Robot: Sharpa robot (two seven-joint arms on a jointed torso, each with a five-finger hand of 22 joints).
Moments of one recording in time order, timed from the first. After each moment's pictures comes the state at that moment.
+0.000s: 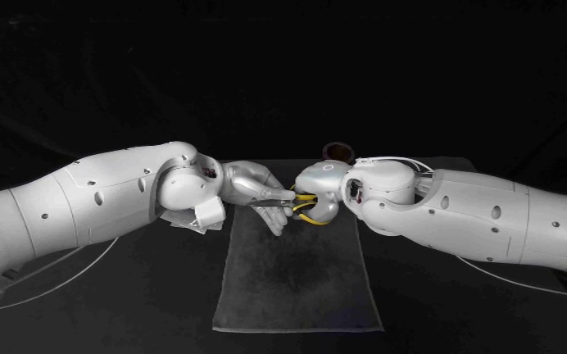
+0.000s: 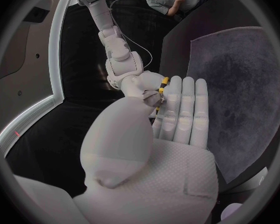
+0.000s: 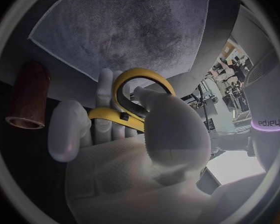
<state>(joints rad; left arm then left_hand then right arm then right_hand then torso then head) 1.36 -0.66 -0.14 1.32 -0.26 0.42 -0.20 1.47 -0.05 0.59 0.30 0.05 0.92 0.15 0.46 0.44 1.32 0.10 0.10 0.09 1.09 0.08 0.26 0.44 0.17 0.94 0.21 0.38 0.11 1.32 -0.63 -0.17 1.50 -1.69 -0.01 -0.15 1.05 -0.08 0.53 0.24 0.05 1.10 0.07 0.30 0.47 1.43 -0.01 0.20 0.18 1.32 -0.05 0.28 0.49 0.07 1.46 0.06 1.31 1.19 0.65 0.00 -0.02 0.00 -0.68</state>
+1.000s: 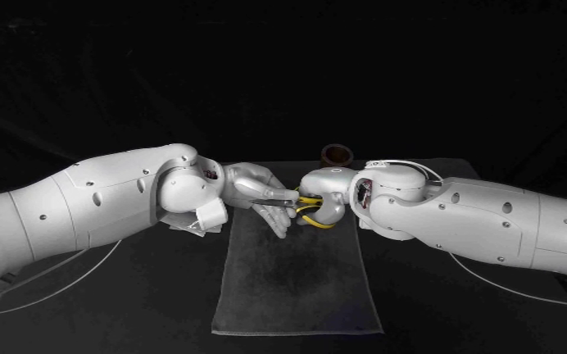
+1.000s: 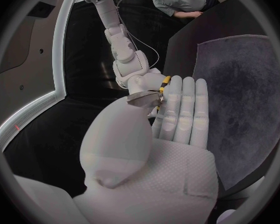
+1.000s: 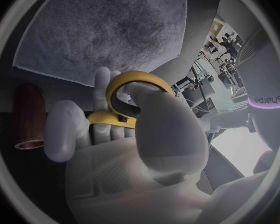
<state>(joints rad) 1.36 -0.66 -0.14 1.33 -0.20 0.42 -0.21 1.46 -0.06 0.59 0.30 0.05 0.91 0.15 0.46 0.45 1.32 0.10 0.10 0.09 1.09 0.08 0.26 0.45 0.17 0.94 0.21 0.38 0.11 1.32 -0.67 -0.17 1.52 -1.47 -0.05 -0.09 1.31 -0.13 0.51 0.11 0.05 1.09 0.08 0.29 0.53 1.45 0.02 0.13 0.15 1.35 -0.02 0.27 0.57 0.03 1.46 0.06 1.30 1.17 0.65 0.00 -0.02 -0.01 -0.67</state>
